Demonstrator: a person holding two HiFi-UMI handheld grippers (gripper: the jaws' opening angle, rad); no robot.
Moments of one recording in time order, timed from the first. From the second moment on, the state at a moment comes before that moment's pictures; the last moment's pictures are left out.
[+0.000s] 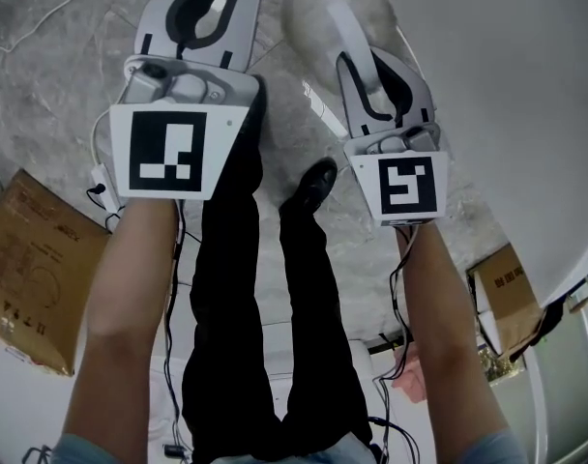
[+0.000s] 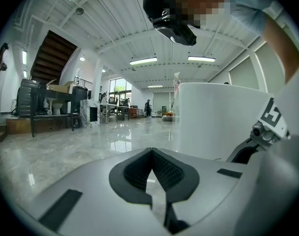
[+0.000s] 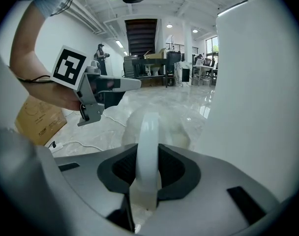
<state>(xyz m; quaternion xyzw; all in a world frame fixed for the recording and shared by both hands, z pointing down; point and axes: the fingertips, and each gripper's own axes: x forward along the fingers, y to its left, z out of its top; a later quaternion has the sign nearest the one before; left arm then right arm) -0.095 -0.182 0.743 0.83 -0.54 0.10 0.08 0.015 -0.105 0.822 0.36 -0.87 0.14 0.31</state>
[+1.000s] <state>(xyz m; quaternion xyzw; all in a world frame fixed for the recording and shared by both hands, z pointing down) -0.094 -0.198 0.834 0.84 -0.53 0.13 0.07 0.022 -0.111 0.929 0.35 -0.84 0.18 0.37</state>
